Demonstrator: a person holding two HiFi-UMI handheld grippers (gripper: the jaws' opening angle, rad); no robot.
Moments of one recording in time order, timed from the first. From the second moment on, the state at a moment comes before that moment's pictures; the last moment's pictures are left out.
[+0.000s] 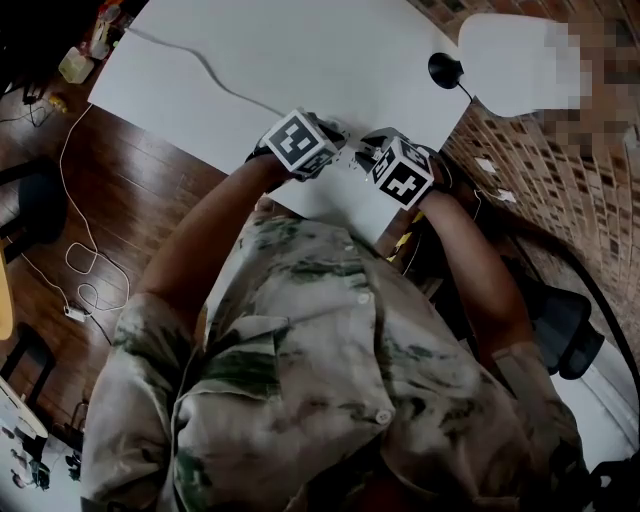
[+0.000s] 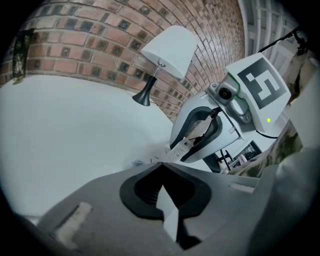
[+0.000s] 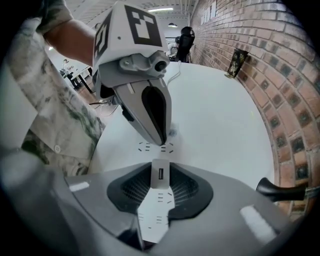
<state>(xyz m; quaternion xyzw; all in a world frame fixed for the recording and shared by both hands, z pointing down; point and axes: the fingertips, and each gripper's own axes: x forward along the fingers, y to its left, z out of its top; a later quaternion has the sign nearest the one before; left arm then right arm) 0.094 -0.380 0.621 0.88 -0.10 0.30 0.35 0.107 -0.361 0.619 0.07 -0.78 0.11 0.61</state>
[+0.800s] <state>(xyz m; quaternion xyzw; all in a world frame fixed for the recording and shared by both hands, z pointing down) 0.115 -0.377 0.627 0.84 0.00 0.41 0.36 0.104 -0.362 0.617 0.07 -0.78 0.11 0.61</state>
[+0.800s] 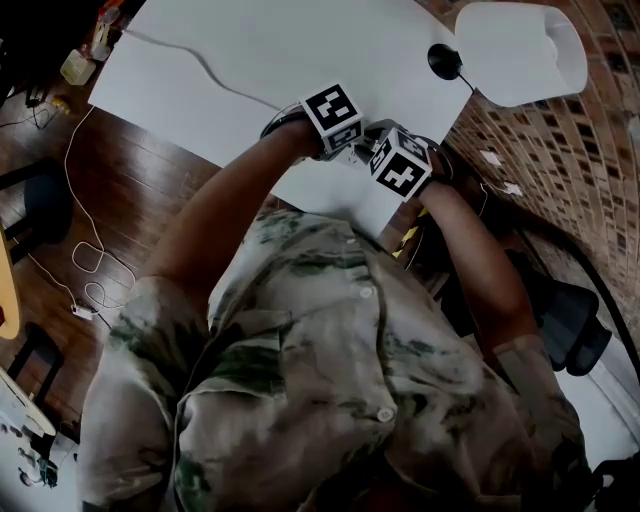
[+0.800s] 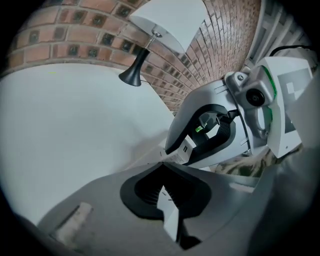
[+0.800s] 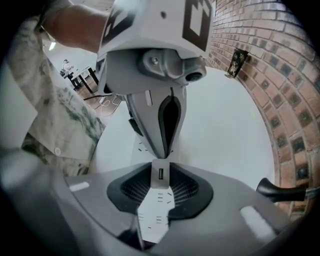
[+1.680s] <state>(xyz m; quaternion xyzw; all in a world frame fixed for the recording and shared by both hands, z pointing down) 0.113 -0.381 0.626 0.84 -0.02 0.38 0.38 0.130 -0.394 0.596 0.14 -0.79 0.11 0.58</state>
